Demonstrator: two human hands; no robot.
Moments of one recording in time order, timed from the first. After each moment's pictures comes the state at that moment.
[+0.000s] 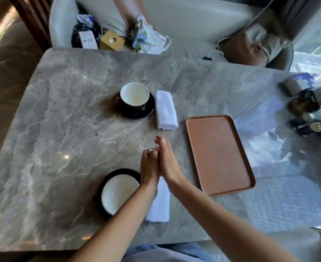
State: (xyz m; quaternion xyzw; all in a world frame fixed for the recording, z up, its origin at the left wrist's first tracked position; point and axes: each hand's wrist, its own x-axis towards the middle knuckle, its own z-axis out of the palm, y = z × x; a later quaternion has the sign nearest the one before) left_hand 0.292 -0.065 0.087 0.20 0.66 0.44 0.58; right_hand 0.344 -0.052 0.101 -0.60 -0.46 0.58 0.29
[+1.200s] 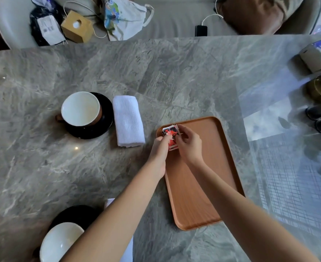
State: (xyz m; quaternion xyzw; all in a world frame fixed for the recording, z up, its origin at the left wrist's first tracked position) left_hand 0.420 0.110 0.041 0.10 0.65 0.34 0.67; right_hand 0.514 0.124 0.000 -0.69 -0.51 0.42 0.28
